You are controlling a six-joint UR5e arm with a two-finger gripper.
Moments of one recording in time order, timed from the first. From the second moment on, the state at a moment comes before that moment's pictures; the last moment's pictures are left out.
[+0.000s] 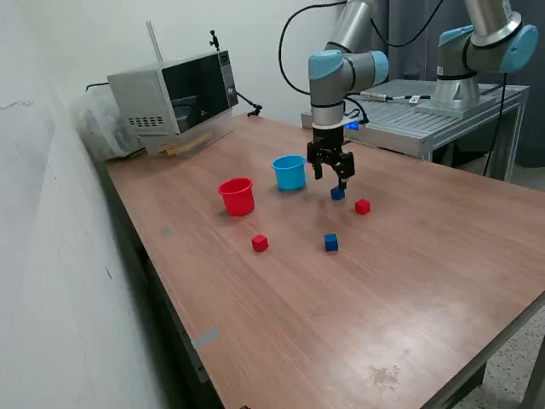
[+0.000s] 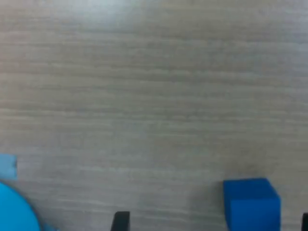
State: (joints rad) arm -0.11 -0.98 1.85 -2.48 -1.61 2.99
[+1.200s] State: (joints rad) arm -0.07 -0.99 1.86 -2.48 -1.61 2.96
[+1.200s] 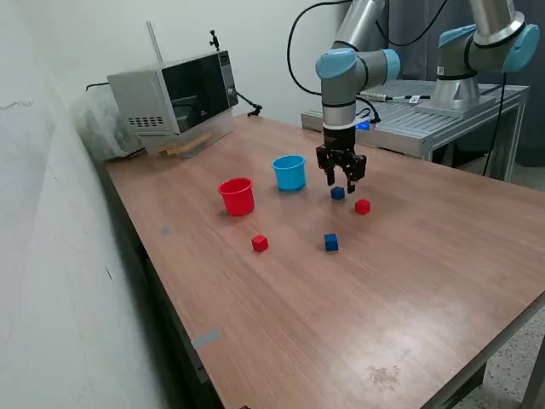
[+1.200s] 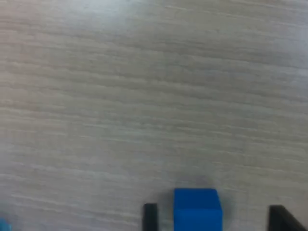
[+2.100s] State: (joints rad) arm -0.08 -1.01 1.86 -2.48 -1.61 2.93
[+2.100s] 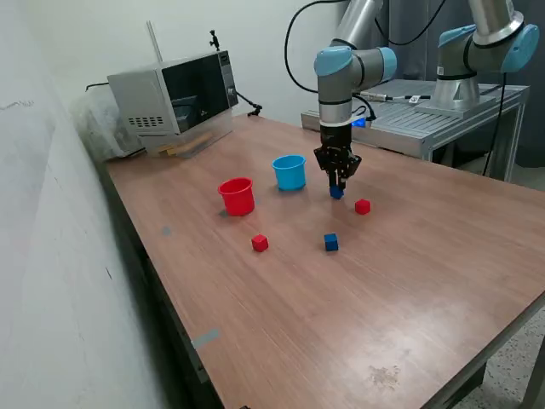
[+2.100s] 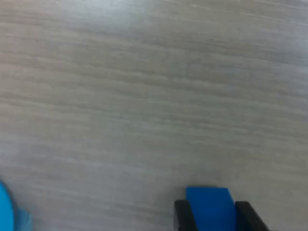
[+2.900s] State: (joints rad) arm -0.13 -1.19 1.84 -2.42 -1.61 2.89
